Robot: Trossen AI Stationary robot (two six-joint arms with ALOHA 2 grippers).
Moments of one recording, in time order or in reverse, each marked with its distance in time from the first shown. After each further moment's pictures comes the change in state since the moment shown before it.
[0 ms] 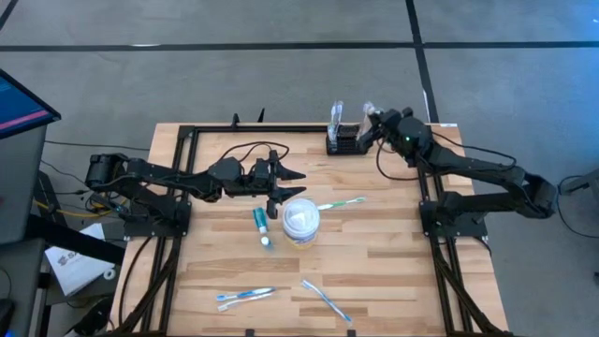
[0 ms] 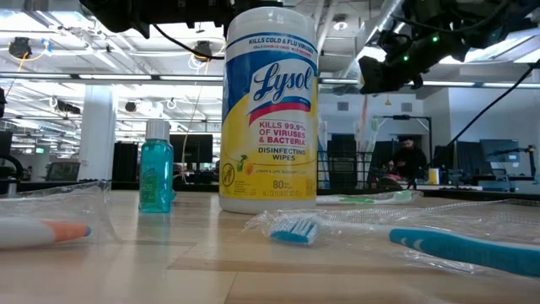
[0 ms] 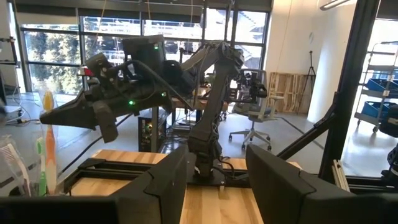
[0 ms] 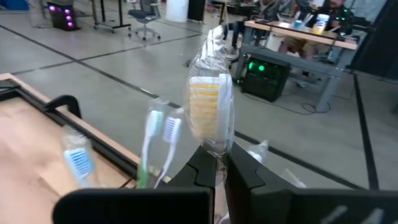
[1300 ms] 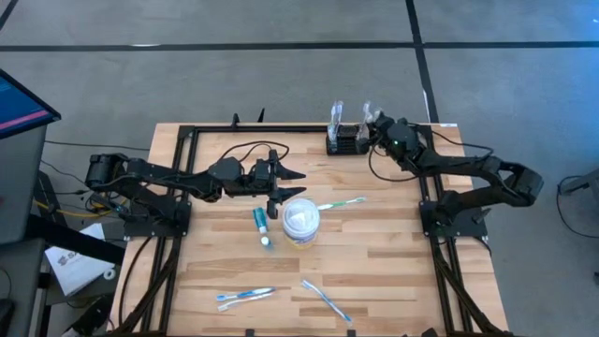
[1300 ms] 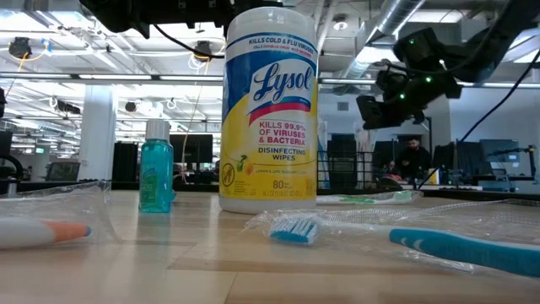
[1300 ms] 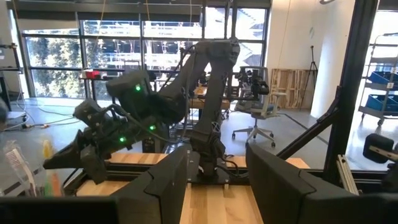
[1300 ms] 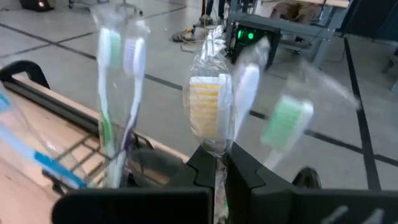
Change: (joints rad) left arm 0.000 0.000 0.000 -0.004 0.000 0.037; right arm -0.081 0.198 -0.143 0.237 -0.028 0.092
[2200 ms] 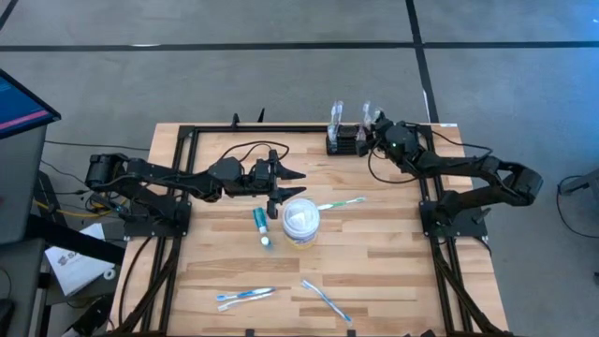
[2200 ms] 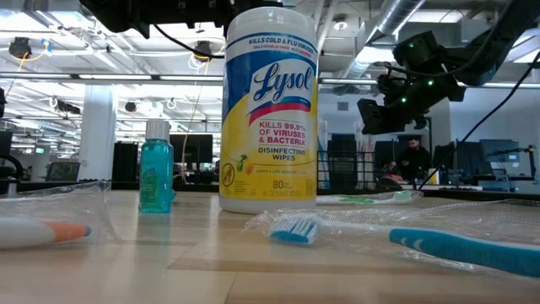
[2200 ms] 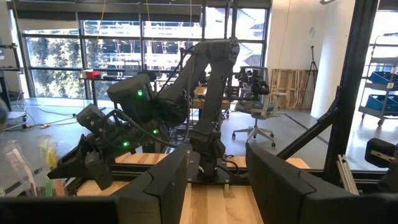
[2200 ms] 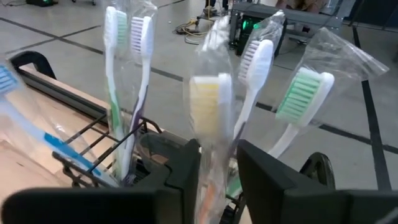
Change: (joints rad) left arm 0.000 0.000 0.000 0.000 0.000 0.000; right arm 0.011 0.008 -0.016 -0.012 -0.002 0.038
